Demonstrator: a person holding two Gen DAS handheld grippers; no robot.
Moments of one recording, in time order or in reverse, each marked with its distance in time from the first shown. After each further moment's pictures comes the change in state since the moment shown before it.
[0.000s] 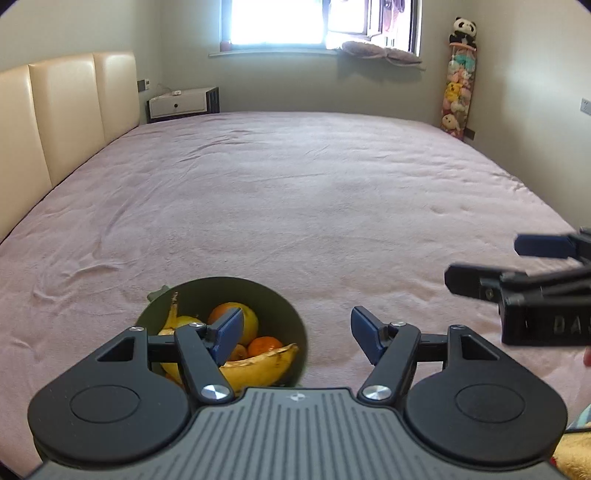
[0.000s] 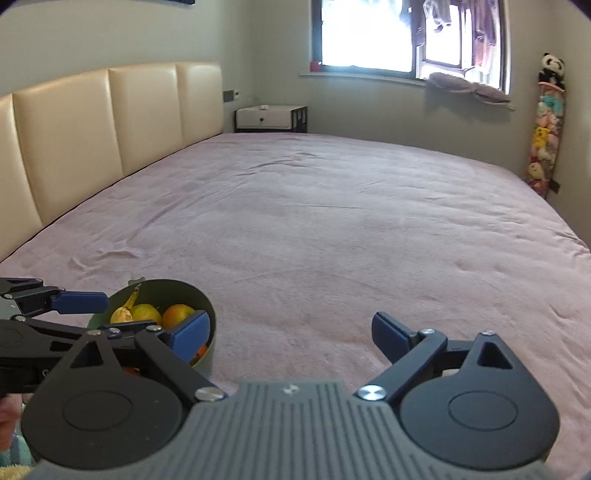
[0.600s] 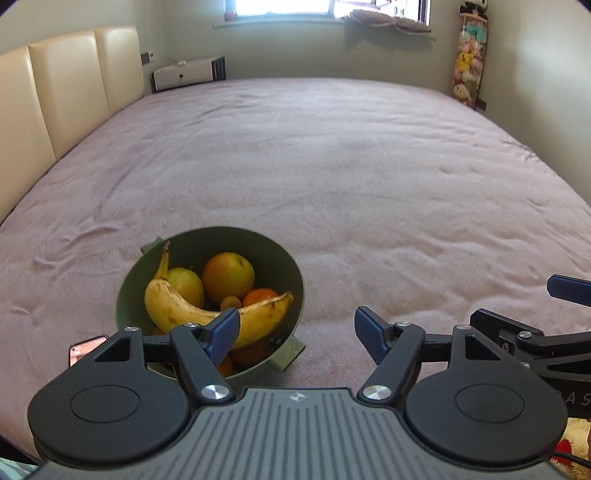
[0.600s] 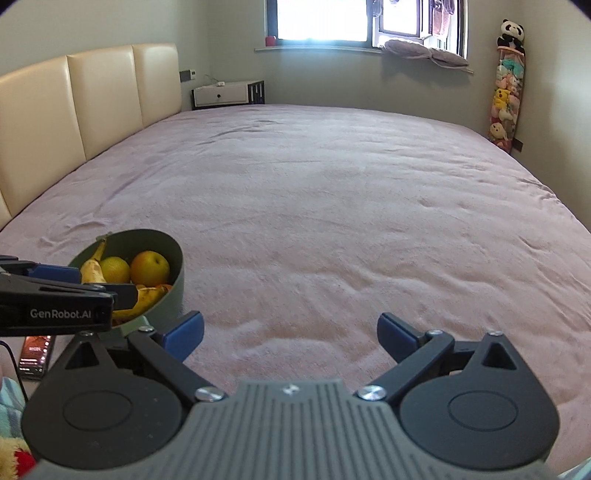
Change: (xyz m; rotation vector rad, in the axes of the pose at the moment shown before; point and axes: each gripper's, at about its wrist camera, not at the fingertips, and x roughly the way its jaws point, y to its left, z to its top) left arm 0.022 -0.012 -0.027 0.002 0.126 0.045; right arm 0.007 -0.005 -0.065 0.082 0.093 -0.112
